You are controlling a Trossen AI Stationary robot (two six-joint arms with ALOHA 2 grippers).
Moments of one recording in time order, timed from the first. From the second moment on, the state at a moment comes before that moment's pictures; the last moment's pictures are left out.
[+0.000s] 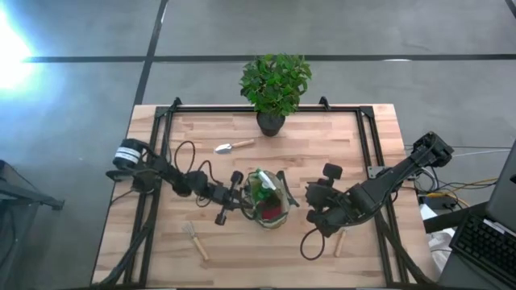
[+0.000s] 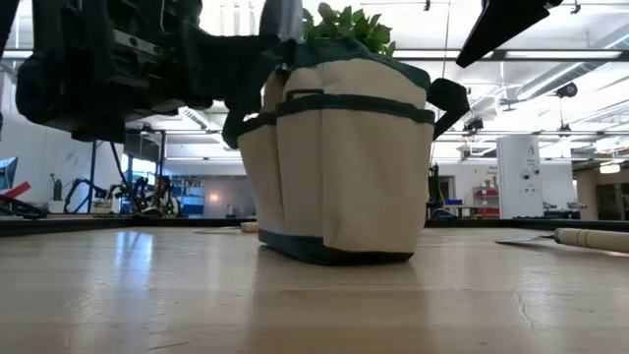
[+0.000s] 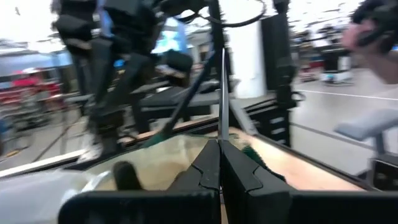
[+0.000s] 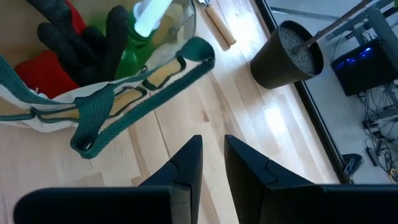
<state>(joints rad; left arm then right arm) -0.18 1.76 0.42 1.53 0.22 0.14 0.56 1.50 1.23 -1.08 0.81 0.70</state>
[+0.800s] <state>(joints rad) 0.12 1.72 0.40 1.50 0.89 0.03 0.56 1.49 1.23 -1.09 0.81 0.71</state>
